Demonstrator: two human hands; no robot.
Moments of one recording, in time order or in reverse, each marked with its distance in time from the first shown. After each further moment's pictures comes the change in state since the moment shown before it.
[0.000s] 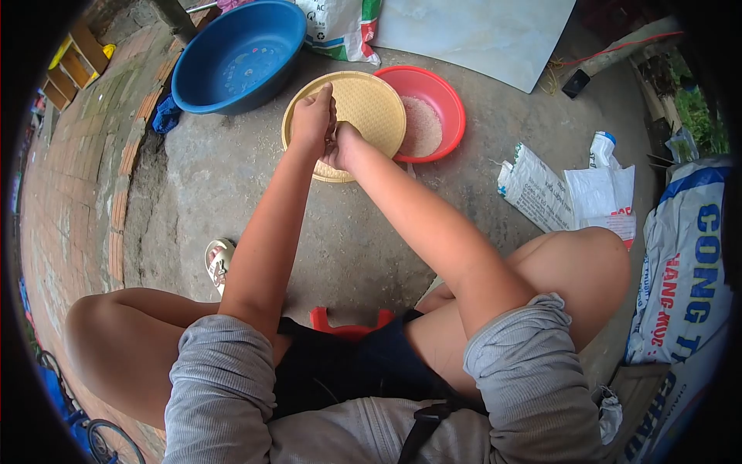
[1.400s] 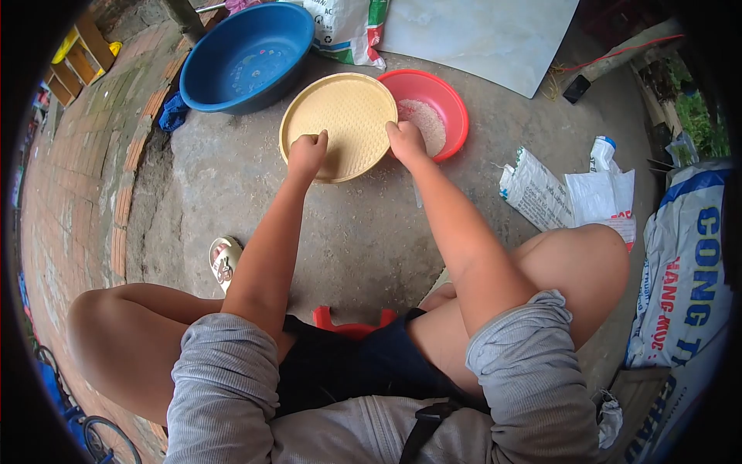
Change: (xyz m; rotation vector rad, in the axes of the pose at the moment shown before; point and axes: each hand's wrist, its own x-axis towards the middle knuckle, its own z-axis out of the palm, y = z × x) left_hand 0.001 -0.065 -0.063 1.006 0.099 0.103; right_hand -0.001 -0.061 -0.101 -1.408 0.345 -0.749
